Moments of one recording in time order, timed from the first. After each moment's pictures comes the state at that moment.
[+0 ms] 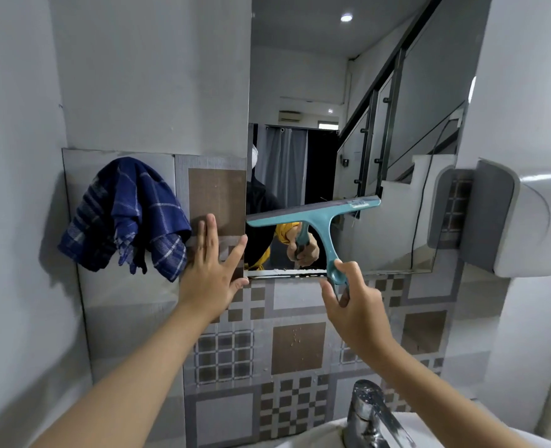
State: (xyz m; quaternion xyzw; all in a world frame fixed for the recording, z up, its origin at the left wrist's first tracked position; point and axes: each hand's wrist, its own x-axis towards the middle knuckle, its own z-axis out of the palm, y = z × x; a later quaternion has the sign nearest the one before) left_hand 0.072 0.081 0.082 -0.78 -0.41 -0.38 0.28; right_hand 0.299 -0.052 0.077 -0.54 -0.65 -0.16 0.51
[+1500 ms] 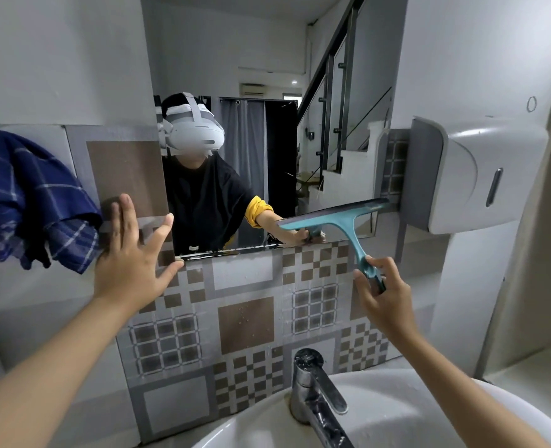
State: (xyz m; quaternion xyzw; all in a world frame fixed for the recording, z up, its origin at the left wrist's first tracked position) left_hand 0.076 0.072 0.085 -0.77 -0.44 -0.38 0.26; right_hand 0.444 -0.083 0.018 -0.59 -0.53 -0.10 0.60
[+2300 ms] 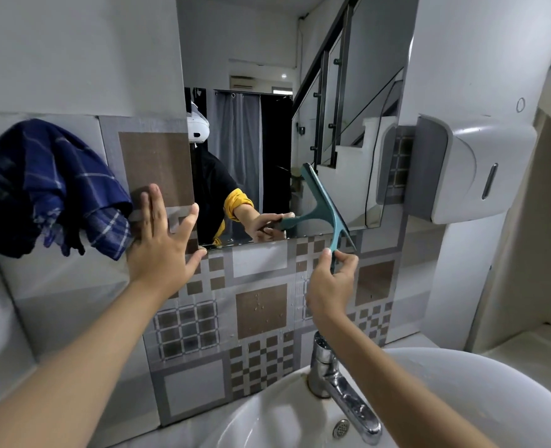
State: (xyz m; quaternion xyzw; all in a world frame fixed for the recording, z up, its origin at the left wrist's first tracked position) left_hand 0.086 0.072 0.082 -0.78 -0.44 -0.38 0.24; right_hand 0.298 -0.061 0.053 -0.56 -0.26 0.12 0.78
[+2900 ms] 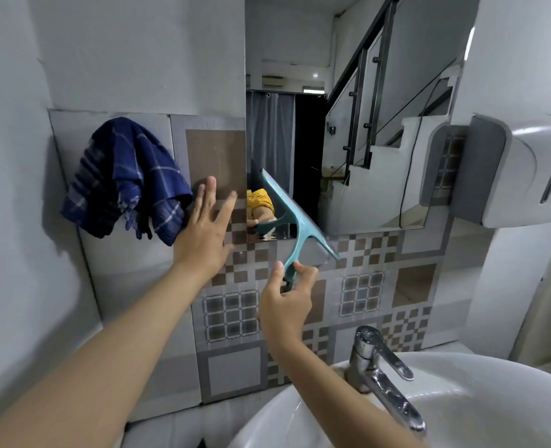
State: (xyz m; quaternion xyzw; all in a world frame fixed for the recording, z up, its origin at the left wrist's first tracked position) left_hand 0.048 0.059 0.104 -0.80 -0.46 -0.34 0.18; right_hand 0.148 -0.044 0.037 -0.50 -0.35 0.18 0.76
